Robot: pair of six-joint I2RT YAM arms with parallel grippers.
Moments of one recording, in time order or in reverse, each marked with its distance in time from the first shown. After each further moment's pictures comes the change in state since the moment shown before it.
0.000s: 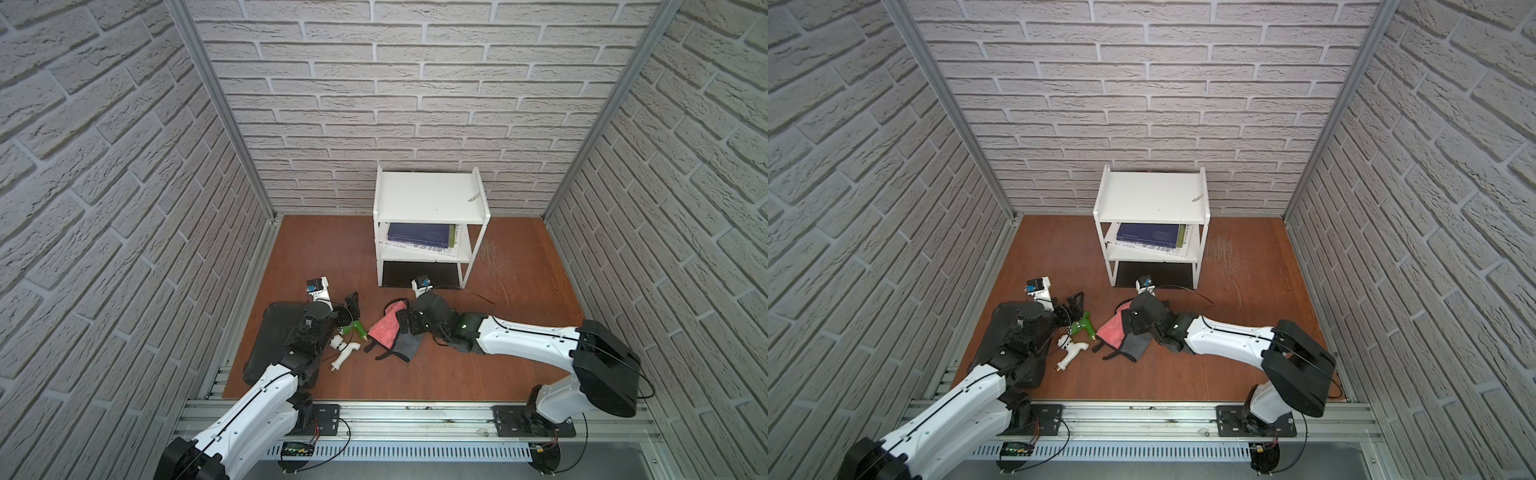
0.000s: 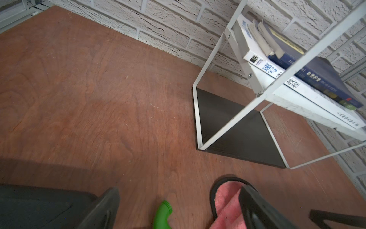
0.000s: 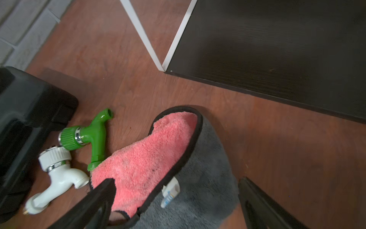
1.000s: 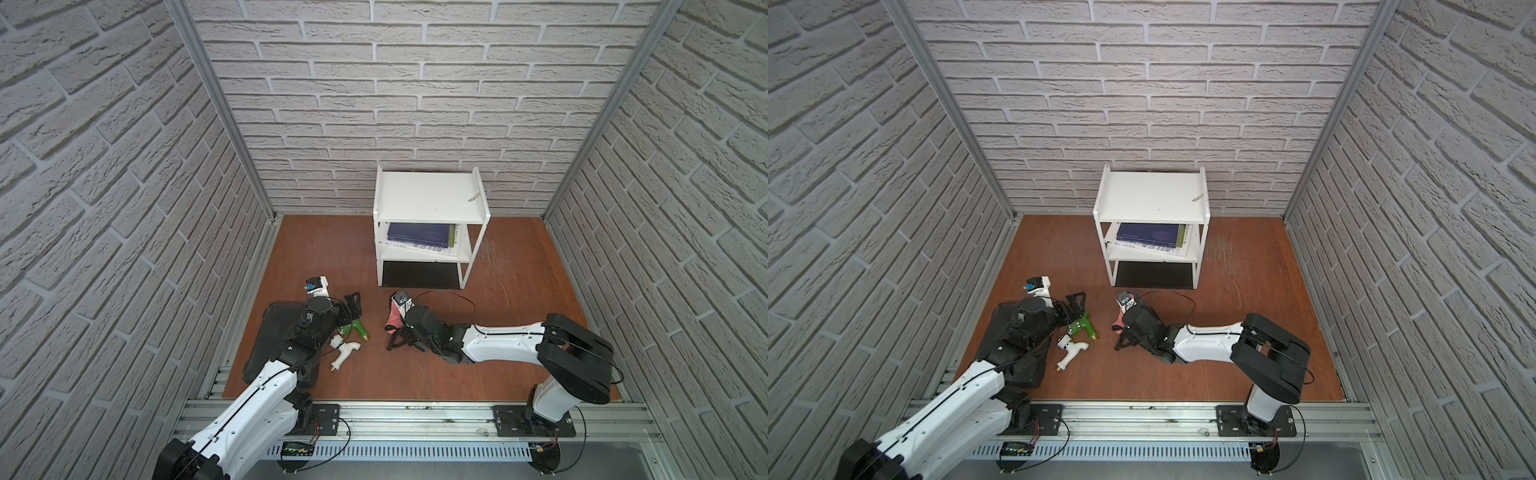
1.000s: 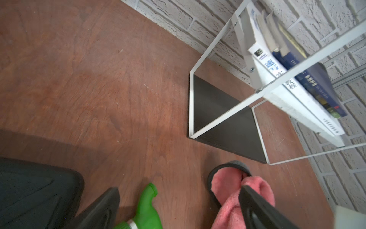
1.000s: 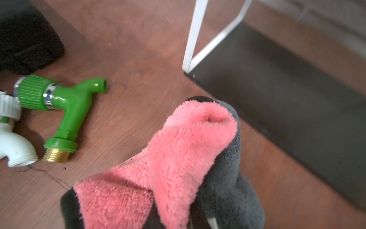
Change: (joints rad) left arm 0.005 0.020 0.096 -0.136 0.065 -0.130; right arm 0.016 0.038 -0.131 0.347 0.042 -0.547
